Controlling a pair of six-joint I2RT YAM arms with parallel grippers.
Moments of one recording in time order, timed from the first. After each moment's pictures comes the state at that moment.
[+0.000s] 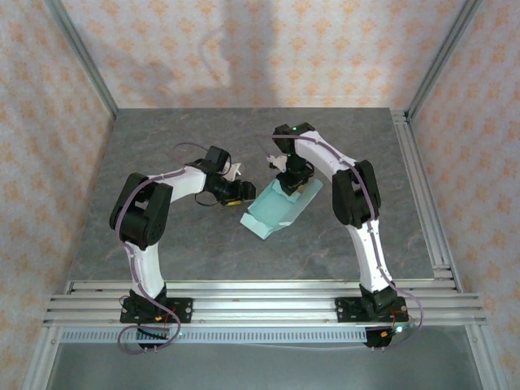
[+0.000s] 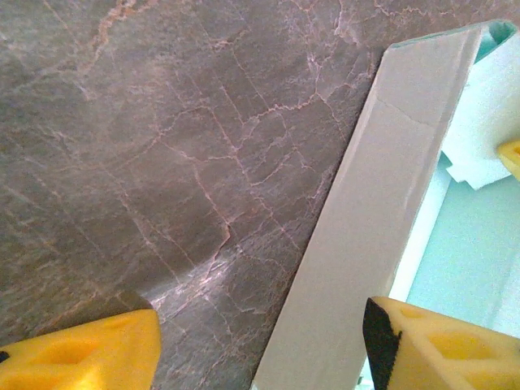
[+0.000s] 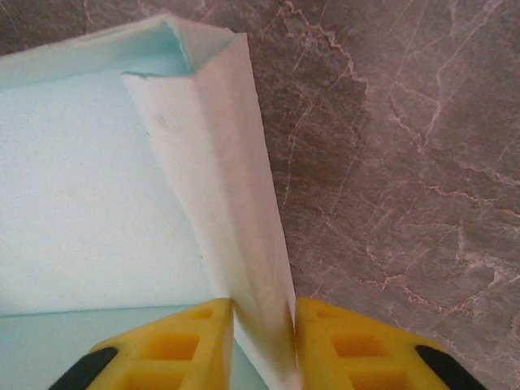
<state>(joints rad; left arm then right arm) -0.32 1.93 1.18 -0.39 0.57 -0.40 0.49 2.29 2.00 -1.35 -0.07 -0.24</state>
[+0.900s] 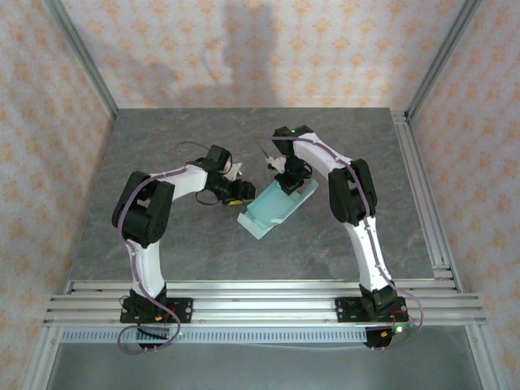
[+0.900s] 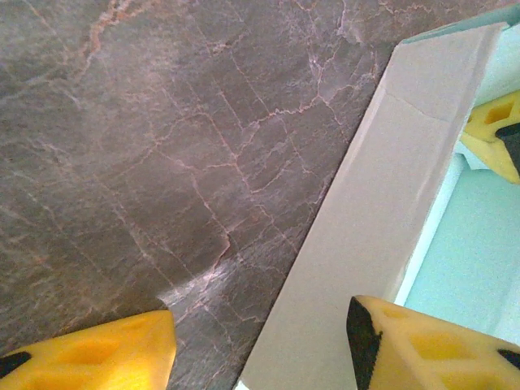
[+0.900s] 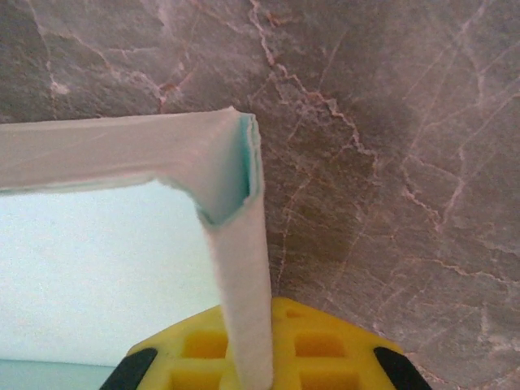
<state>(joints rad) -0.32 1.95 1.20 -0.42 0.58 -0.39 0.48 2.35 2.01 -1.29 -0.10 -0.25</state>
